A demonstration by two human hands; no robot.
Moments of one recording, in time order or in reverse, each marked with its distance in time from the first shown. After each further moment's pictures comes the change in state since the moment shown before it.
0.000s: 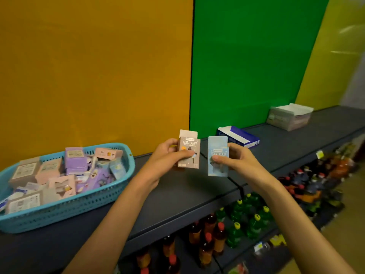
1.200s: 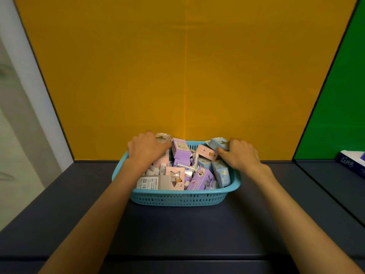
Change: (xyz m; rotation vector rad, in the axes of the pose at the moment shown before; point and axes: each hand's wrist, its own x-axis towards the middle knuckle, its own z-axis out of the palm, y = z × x) left_hand -0.050 -0.017 -0.304 1.310 0.821 -0.351; right_hand 0.142 -0.031 0.283 -1.148 -0.087 -0.252
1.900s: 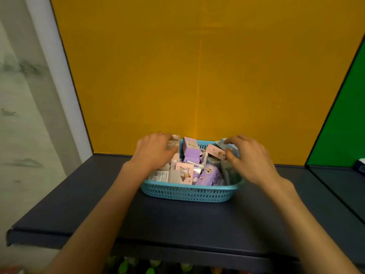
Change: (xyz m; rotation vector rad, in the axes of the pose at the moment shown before) left_hand -0.039 -0.013 -0.022 0.112 0.071 0.343; right_hand -0.052 -0.008 -0.030 0.139 0.217 -0.379
